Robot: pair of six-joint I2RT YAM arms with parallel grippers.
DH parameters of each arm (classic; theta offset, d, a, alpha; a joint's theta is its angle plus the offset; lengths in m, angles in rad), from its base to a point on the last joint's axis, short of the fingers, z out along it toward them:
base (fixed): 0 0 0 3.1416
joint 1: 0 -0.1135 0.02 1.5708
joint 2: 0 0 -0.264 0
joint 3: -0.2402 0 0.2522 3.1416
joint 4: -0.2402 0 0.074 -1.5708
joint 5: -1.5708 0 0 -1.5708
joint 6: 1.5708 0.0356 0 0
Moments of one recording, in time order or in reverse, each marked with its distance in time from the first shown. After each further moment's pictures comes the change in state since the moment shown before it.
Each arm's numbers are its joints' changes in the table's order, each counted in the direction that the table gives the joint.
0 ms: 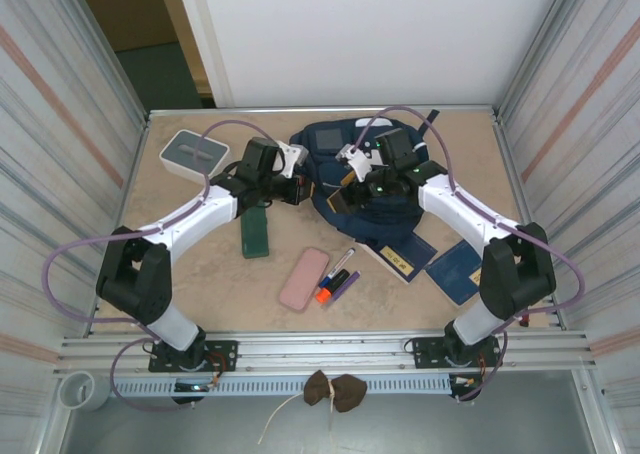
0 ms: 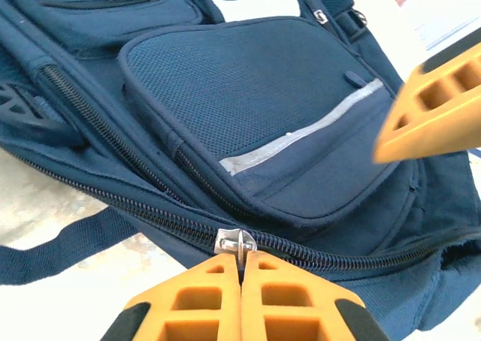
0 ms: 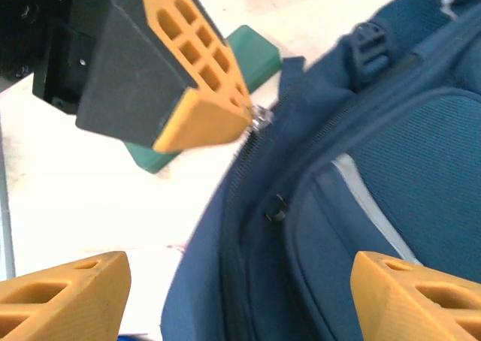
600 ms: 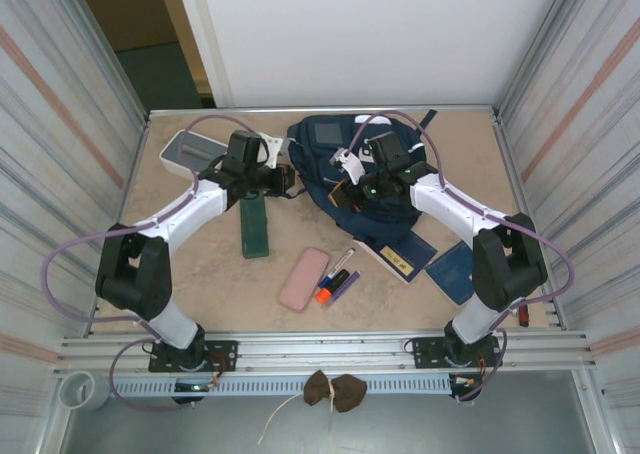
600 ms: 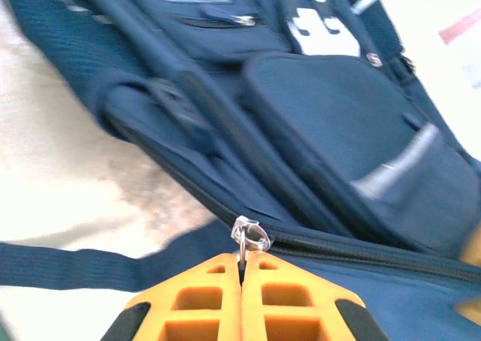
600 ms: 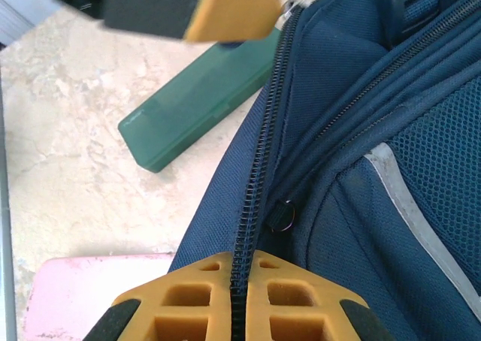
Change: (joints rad) left arm -0.130 0.039 -0.014 0.024 0.049 0.029; right arm -0.003 0.057 0.002 0.034 0.024 0.000
